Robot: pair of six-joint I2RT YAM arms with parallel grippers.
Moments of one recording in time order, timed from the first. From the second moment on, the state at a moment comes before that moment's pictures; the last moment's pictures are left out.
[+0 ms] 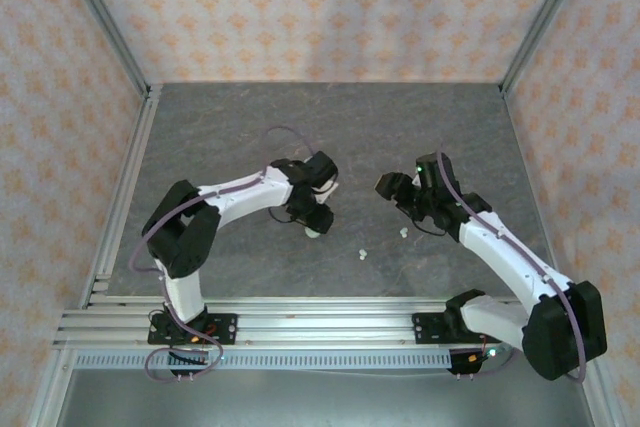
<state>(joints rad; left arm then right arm) -0.72 1.85 1.30 -0.83 0.15 -0.24 0.37 1.09 0.73 -0.43 -0.22 0.90</state>
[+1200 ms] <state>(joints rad) -0.74 1.81 1.20 -0.71 0.12 -0.04 0.37 0.95 0.65 -0.47 -0.21 0.94</state>
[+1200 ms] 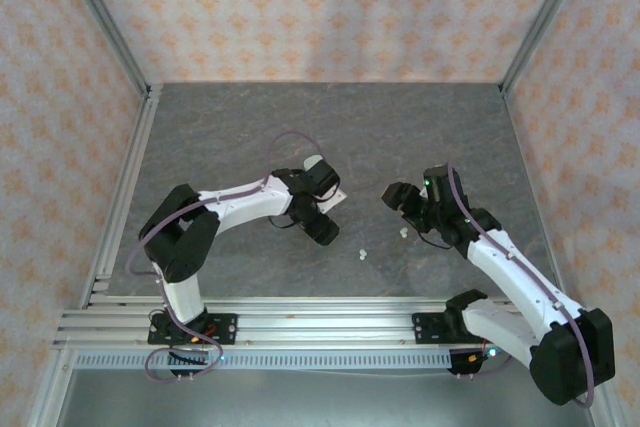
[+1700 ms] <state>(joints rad) -0.75 1.86 1.18 -0.64 0.13 -0.01 0.37 0.93 0.59 -0.43 -0.24 1.02</state>
